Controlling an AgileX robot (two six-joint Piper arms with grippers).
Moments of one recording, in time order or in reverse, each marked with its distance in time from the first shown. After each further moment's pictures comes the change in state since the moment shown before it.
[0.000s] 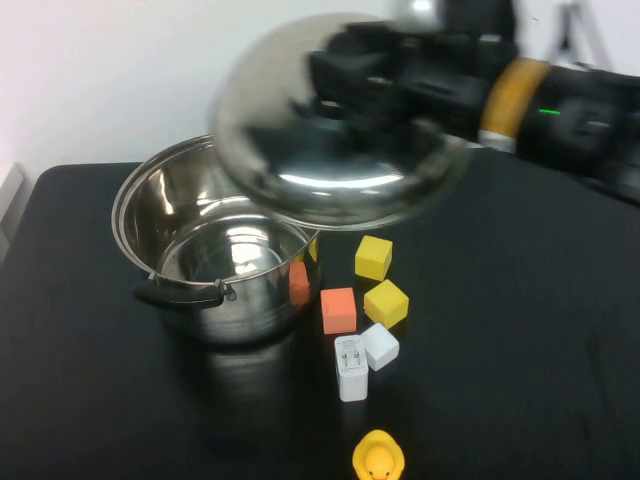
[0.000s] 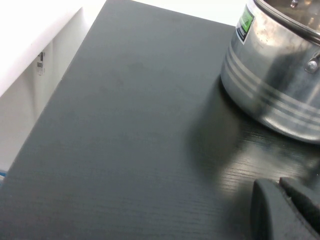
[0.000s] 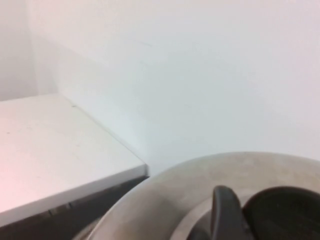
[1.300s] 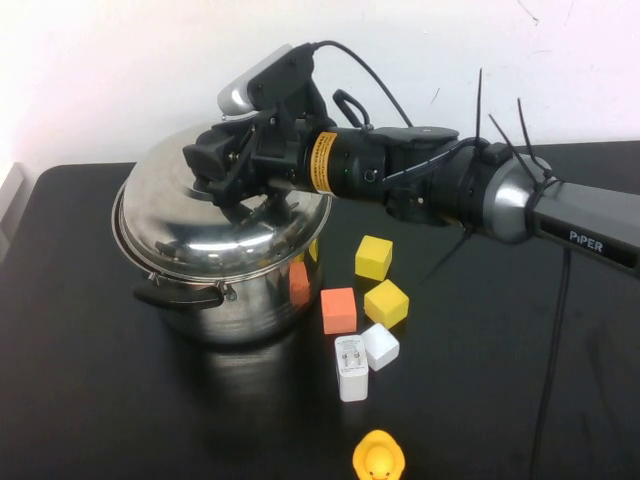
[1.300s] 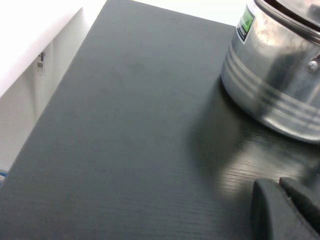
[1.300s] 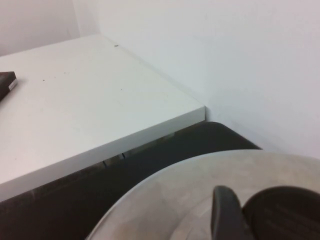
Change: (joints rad) right arm 0.115 0.530 -0.506 -0.313 0.044 0.406; left arm 0.000 0.000 0.000 0.000 0.000 0.003
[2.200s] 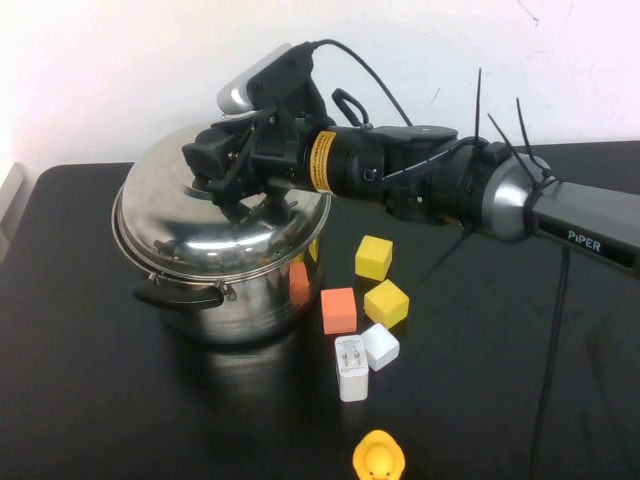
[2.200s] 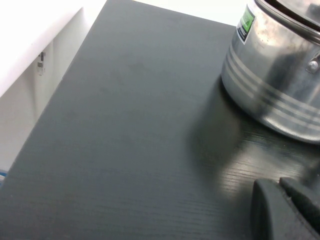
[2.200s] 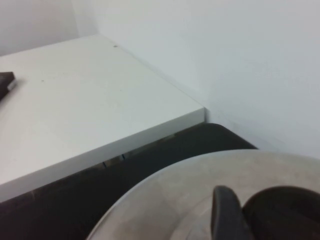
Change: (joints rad) right arm 0.000 0.006 -0.010 -0.004 -0.005 0.000; left arm 0.000 0.000 0.000 0.000 0.000 -0.004
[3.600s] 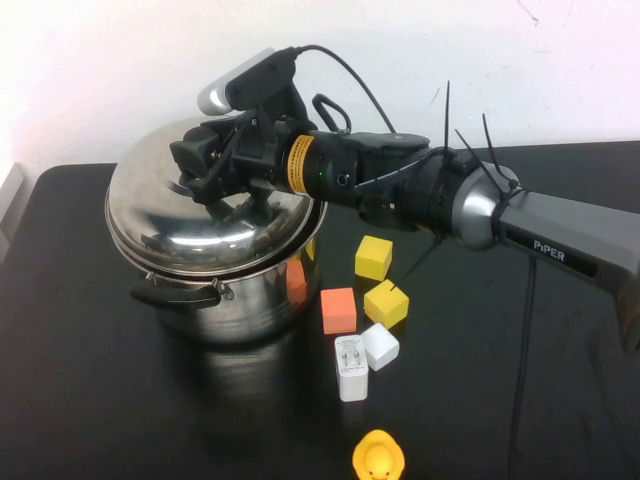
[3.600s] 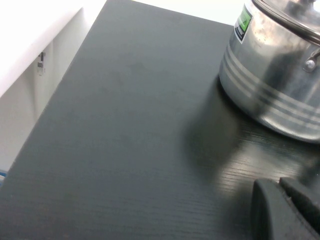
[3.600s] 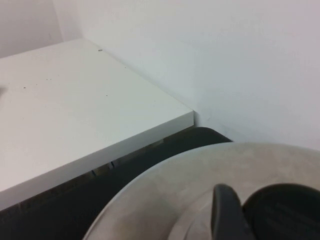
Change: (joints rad) right arm 0.033 0.068 -0.088 0.028 0.082 0.010; left arm 0.000 0.000 0.000 0.000 0.000 0.002
